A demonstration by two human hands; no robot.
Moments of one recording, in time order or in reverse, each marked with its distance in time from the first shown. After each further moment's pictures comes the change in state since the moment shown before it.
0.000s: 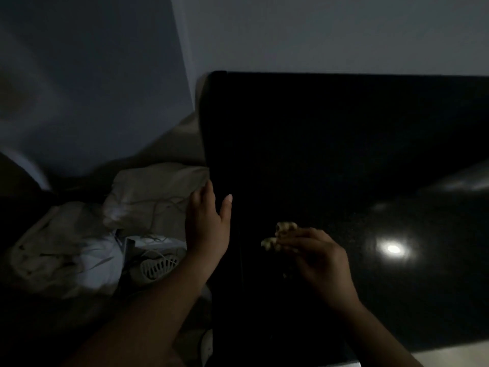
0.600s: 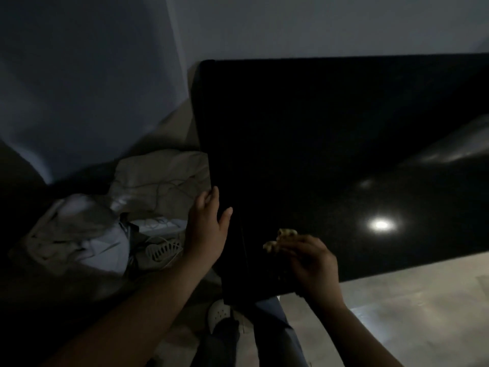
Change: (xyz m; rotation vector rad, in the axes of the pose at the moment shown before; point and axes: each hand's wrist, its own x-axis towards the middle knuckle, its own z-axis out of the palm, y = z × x) left_hand -0.073 -0.012 -0.036 0.067 -0.225 0.115; right_hand -0.099 -0.022 0.029 -0.086 0.223 0.048
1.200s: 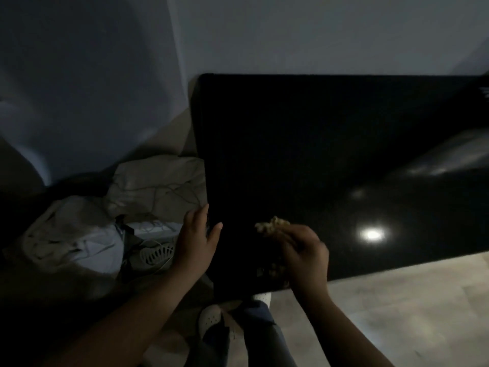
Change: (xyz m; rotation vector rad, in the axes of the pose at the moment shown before) left_hand -0.035 0.004 -0.012 -0.136 -0.010 -0.064; right_hand 0.013 -0.052 -0.016 0.199 0.134 0.184
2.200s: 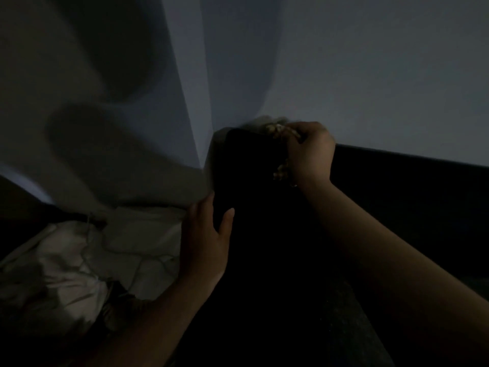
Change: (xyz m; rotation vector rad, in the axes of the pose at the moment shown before) left_hand 0.268 0.033 0.018 -0.058 0.433 -0.143; right_hand 0.458 -0.033 0.161 -0.233 -0.018 -0.326
